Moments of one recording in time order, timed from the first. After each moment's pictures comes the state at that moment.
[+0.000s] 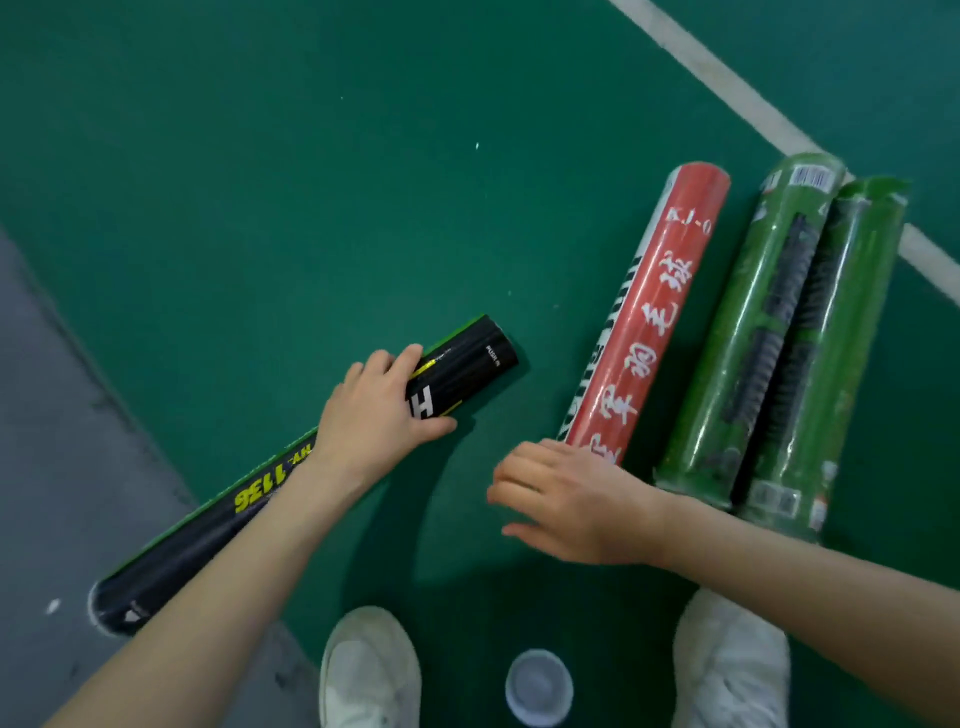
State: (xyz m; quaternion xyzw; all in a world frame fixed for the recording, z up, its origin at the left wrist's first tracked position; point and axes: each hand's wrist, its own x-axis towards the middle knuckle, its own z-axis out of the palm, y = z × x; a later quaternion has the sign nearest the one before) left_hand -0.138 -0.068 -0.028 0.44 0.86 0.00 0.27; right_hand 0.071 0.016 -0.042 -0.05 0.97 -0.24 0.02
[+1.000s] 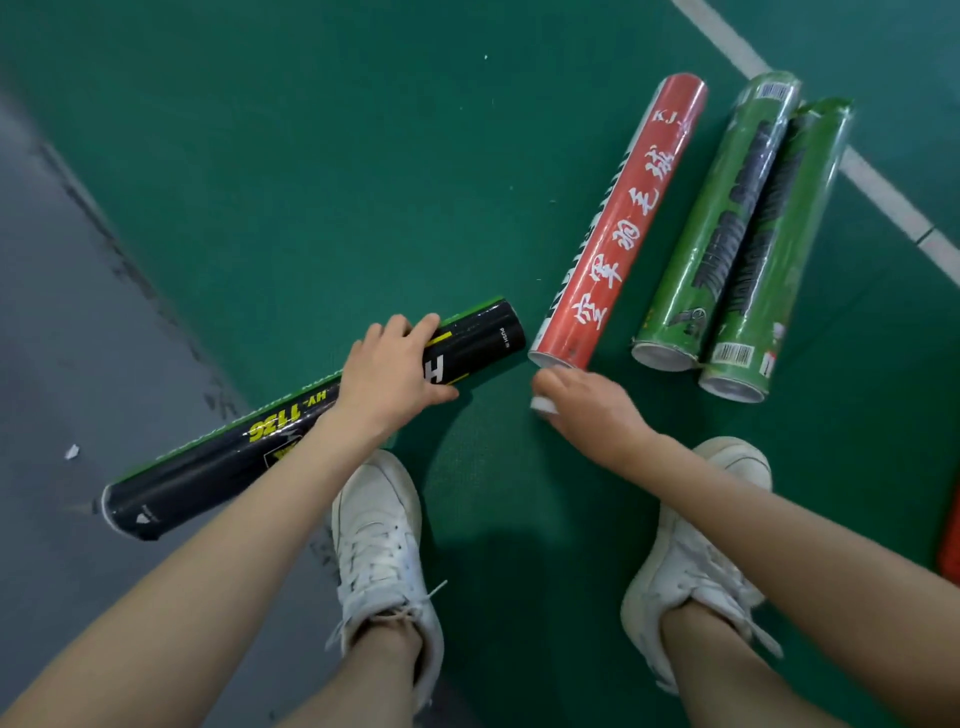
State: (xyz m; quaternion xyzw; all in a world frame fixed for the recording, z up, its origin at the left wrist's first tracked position) left_hand -0.077 -0.171 -0.027 0.48 0.84 -0.01 0.25; right_hand 0.126 -0.067 -0.049 0.24 0.94 -0.20 0.13
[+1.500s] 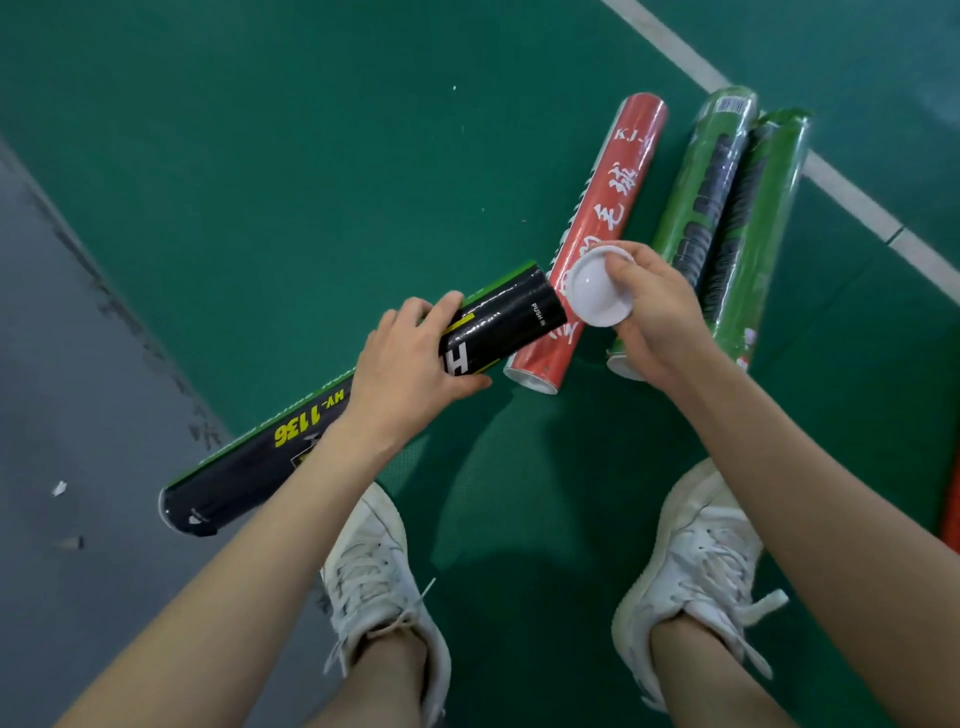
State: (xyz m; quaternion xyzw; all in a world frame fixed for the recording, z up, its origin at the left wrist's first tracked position) left_hand -0.044 -0.137 0.015 0.50 0.83 0.12 0.22; right_hand 0.118 0.017 0.018 0.52 0.45 -0.69 -0.23
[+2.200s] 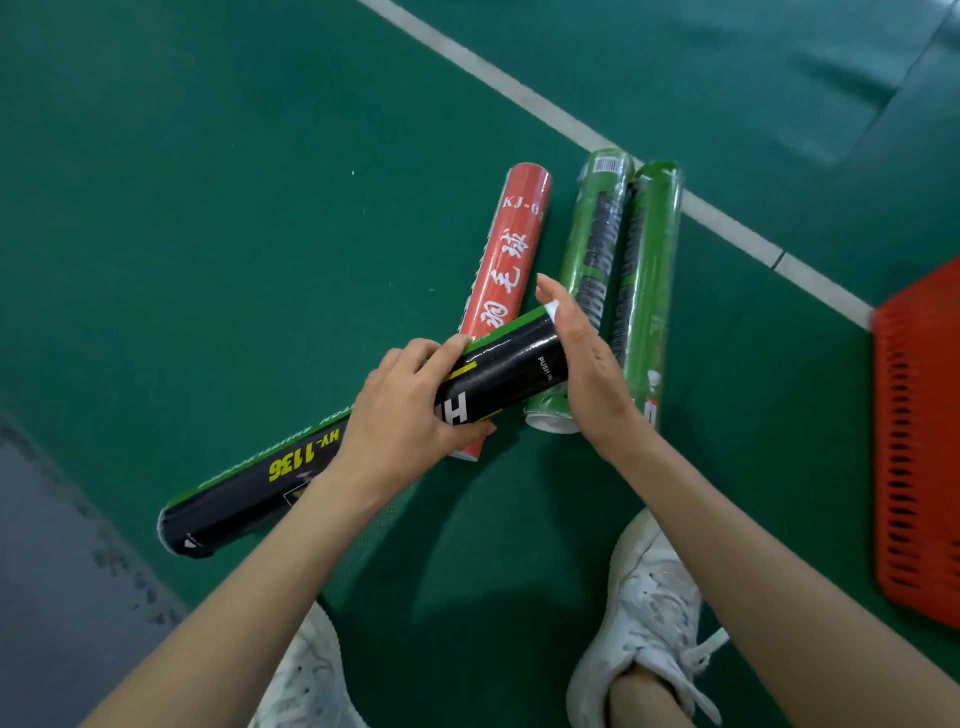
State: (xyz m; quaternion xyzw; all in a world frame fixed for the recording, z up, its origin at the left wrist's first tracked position) left_hand 0.007 -0.066 0.023 0.59 0.76 0.17 0.21; right_hand 0.163 0.026 0.027 0.46 0.58 -0.62 -0.25
